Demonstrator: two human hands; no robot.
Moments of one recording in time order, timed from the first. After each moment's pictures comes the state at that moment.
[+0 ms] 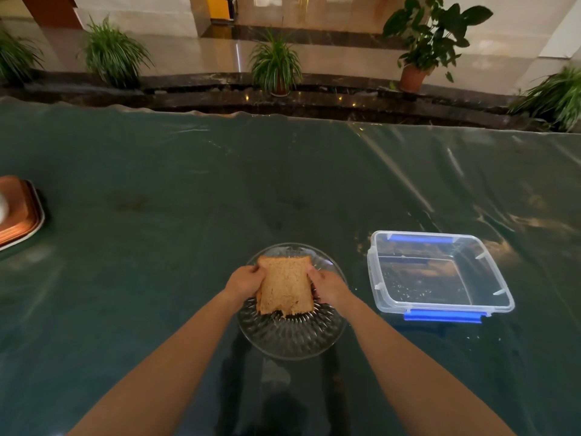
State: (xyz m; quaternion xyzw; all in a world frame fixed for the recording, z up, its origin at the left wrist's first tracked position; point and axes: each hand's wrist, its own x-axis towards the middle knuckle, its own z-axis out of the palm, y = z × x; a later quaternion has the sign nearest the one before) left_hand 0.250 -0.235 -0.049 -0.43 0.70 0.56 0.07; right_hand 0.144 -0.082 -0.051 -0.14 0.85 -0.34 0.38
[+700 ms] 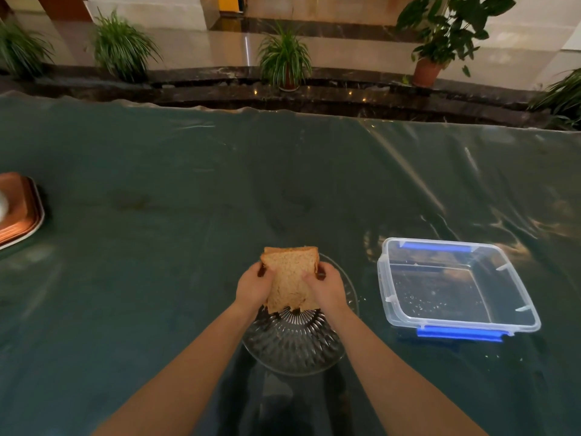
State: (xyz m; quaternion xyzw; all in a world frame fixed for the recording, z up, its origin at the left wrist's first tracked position) left_hand 0.231 -0.224 -0.065 -0.46 0.69 0.56 -0.06; right_hand 0.147 -0.107 -0.067 -0.07 0.83 -0.48 0.27
